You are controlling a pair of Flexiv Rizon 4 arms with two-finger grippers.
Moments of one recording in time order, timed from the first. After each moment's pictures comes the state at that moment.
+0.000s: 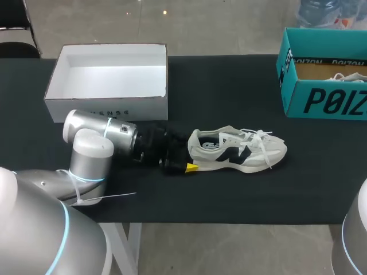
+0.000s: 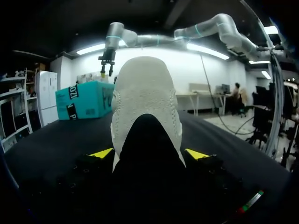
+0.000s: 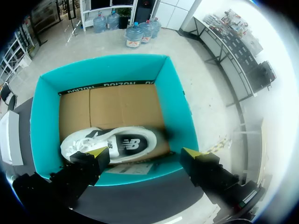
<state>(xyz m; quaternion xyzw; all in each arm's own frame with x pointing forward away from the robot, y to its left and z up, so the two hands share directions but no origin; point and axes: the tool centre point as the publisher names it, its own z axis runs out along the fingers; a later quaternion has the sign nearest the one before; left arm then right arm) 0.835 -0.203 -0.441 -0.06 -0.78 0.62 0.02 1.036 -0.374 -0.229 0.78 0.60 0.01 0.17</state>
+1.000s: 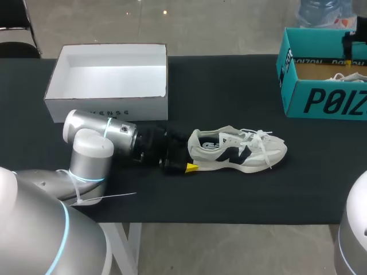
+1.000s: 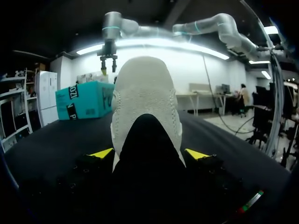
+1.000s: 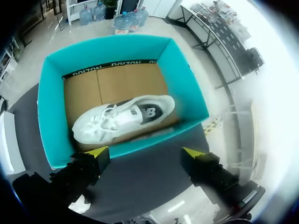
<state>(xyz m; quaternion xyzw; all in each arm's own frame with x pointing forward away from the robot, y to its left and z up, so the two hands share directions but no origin) 0.835 -0.203 -0.441 -0.06 -0.78 0.62 0.02 0.988 -0.277 -0.228 0.82 0.55 -0.07 0.17</state>
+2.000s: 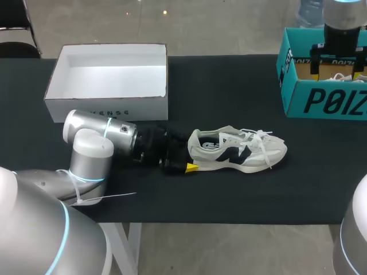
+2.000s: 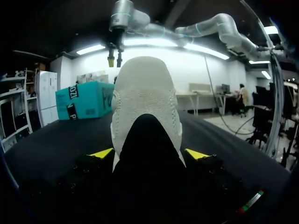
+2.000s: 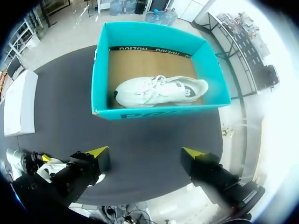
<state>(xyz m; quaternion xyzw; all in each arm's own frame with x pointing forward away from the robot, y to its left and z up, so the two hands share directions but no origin) 0.835 -0.203 -0.441 -0.06 -0.78 0.62 0.02 0.931 -0.171 -0.225 0.76 0.63 -0.04 0.12</state>
